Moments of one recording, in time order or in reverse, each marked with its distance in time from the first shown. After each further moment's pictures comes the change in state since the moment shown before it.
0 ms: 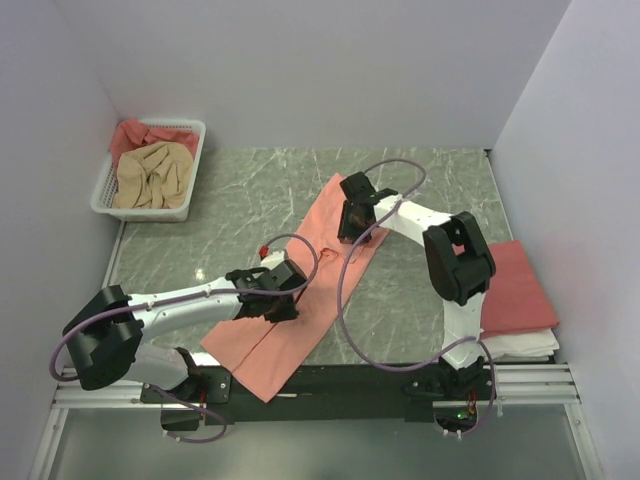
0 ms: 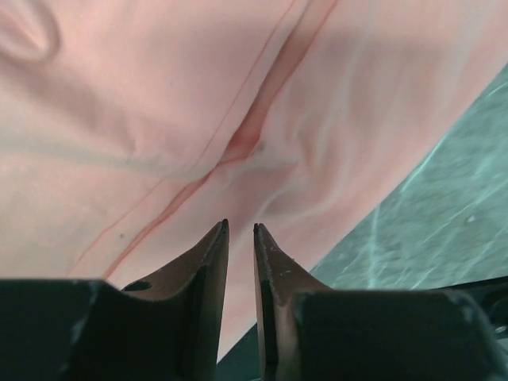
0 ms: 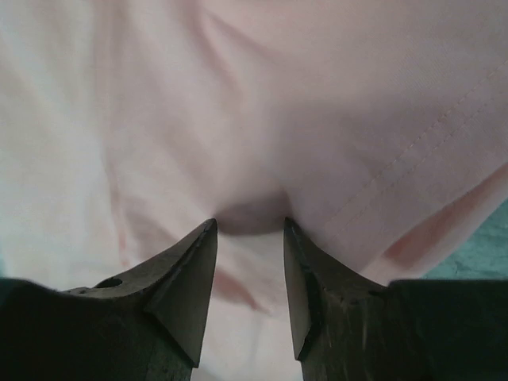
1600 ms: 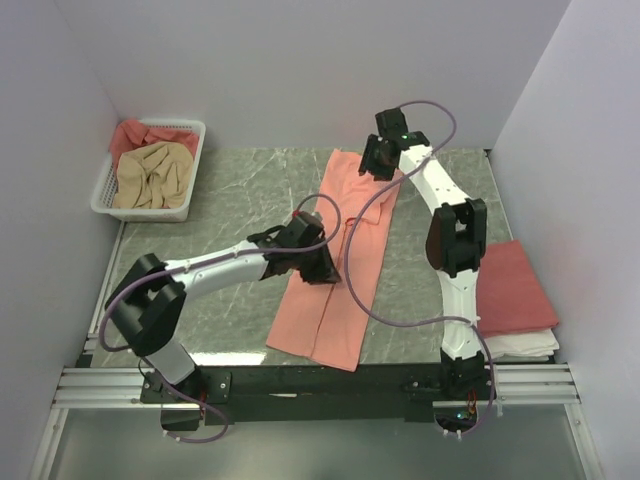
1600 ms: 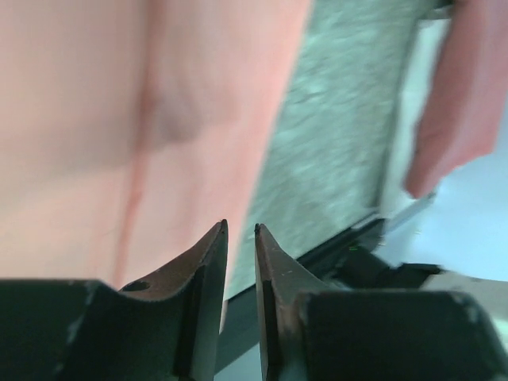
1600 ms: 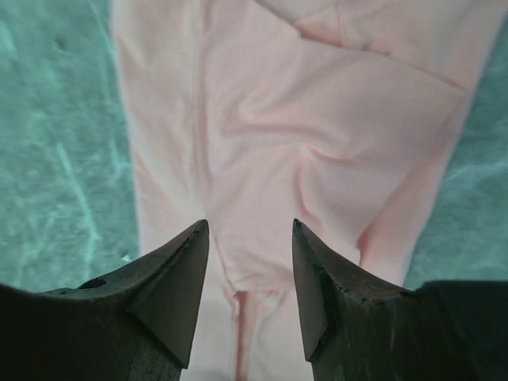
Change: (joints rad) left arm 0.136 0.310 0.343 0.240 0.394 0.045; right arm -0.232 0.329 0.723 -0.228 -0.070 -0.156
